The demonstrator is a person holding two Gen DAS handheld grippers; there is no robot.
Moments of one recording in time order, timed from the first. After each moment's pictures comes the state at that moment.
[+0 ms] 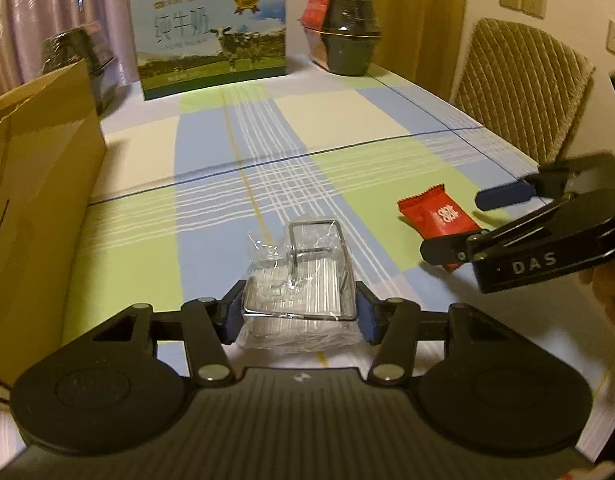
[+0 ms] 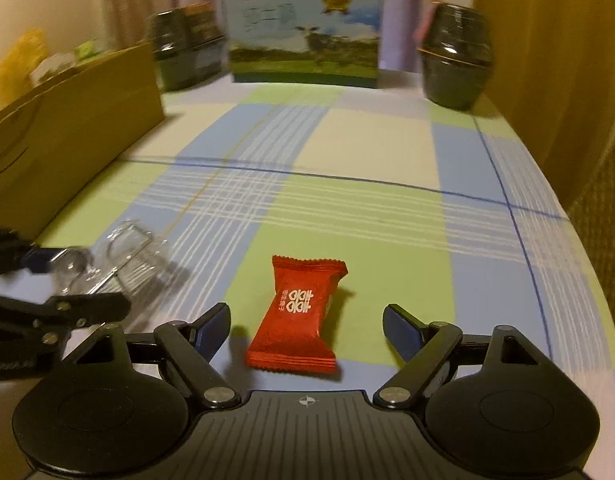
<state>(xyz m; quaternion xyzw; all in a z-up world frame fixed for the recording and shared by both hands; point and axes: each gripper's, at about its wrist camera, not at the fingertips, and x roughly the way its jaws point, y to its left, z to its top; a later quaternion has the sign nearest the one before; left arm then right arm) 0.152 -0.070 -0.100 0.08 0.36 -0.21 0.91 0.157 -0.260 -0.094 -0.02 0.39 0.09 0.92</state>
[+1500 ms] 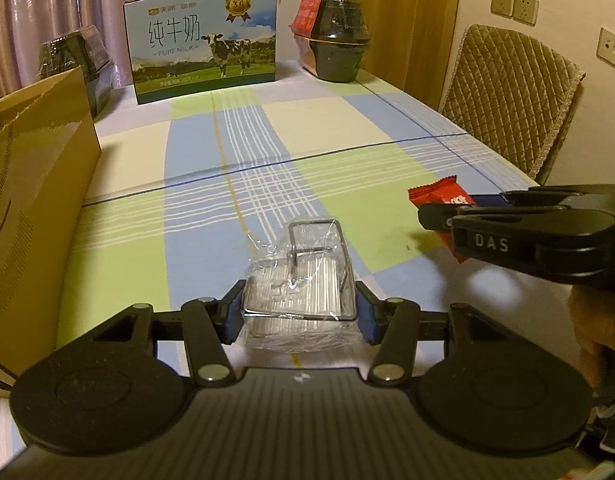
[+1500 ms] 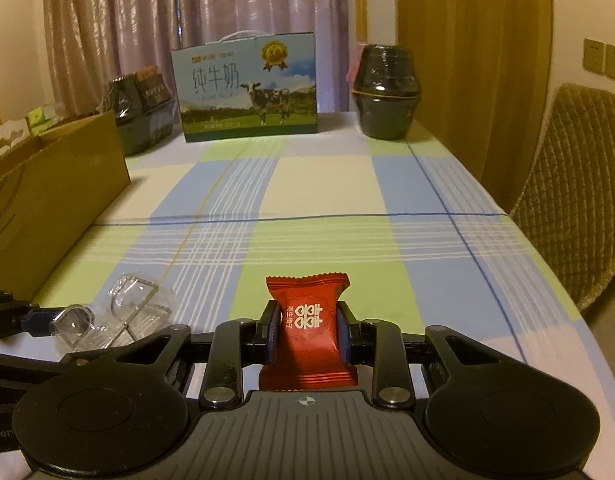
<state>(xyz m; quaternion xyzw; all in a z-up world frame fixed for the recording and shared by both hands) 0.137 -0.077 -0.086 0.07 0.36 -0.22 0.91 0.116 -0.251 -0.066 0.03 0.32 0.01 0.95</state>
